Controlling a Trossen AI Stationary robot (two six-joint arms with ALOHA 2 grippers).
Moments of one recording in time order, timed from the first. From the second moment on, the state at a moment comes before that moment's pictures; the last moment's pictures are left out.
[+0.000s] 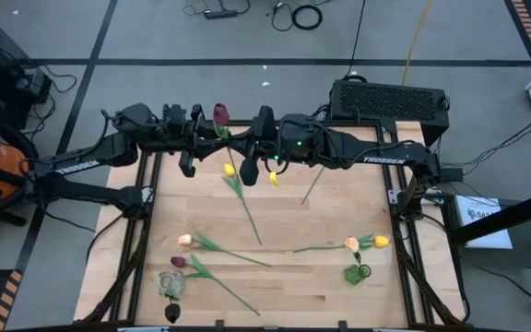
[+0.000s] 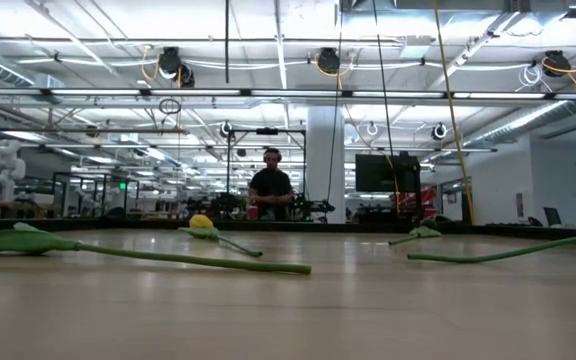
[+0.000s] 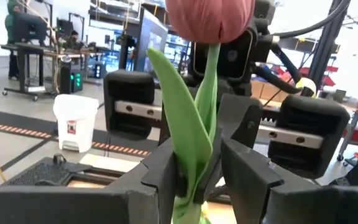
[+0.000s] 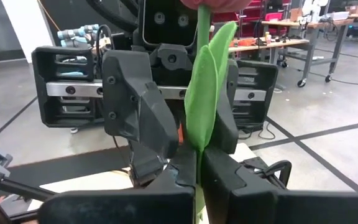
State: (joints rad) left arm 0.29 0.99 1.06 0.06 0.31 -0.20; right arm -0.03 1.81 1.93 -0.20 0.18 0.12
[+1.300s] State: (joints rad) left arm 0.28 0.91 1.06 -0.06 0.27 -0.12; right arm -0.04 1.73 1.93 -0.68 0.20 0.29
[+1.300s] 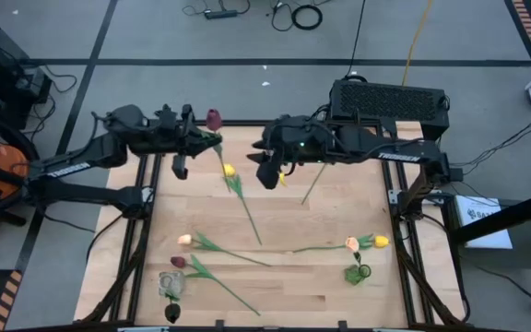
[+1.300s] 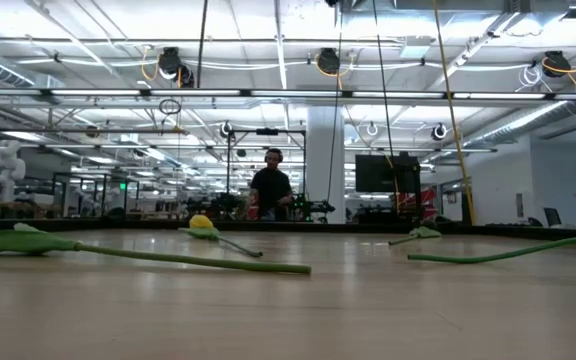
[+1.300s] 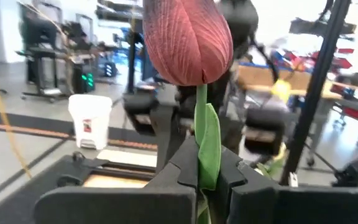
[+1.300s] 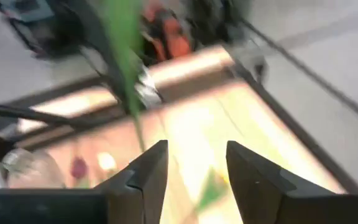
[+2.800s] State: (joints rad) left arm -1.09 0.59 0.84 -0.11 -0.42 -0.08; right arm 0.31 1.83 1.93 -0.67 0.69 0.93
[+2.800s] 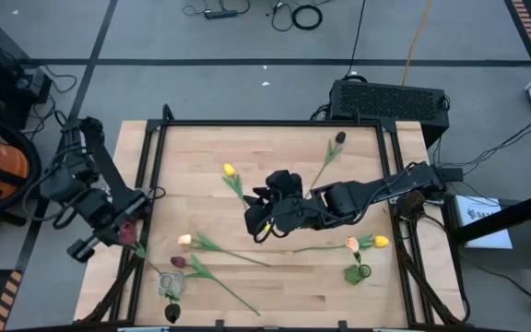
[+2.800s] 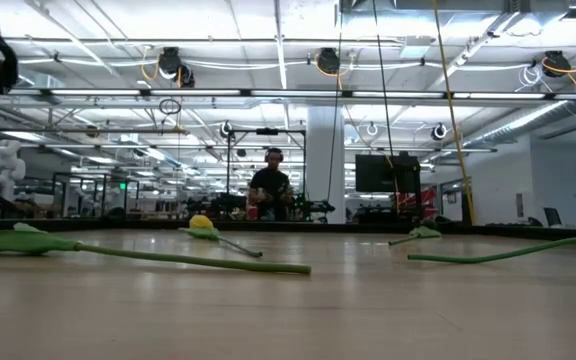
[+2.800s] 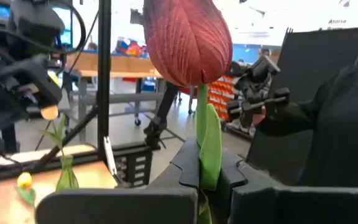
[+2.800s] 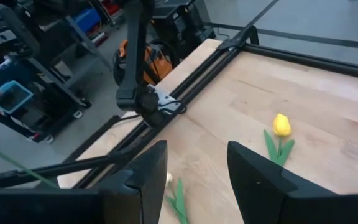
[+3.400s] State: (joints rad) left arm -1.12 0.68 0.85 -0.12 -0.46 -0.11; right arm 0.31 1.83 1.93 -0.62 0.71 0.93
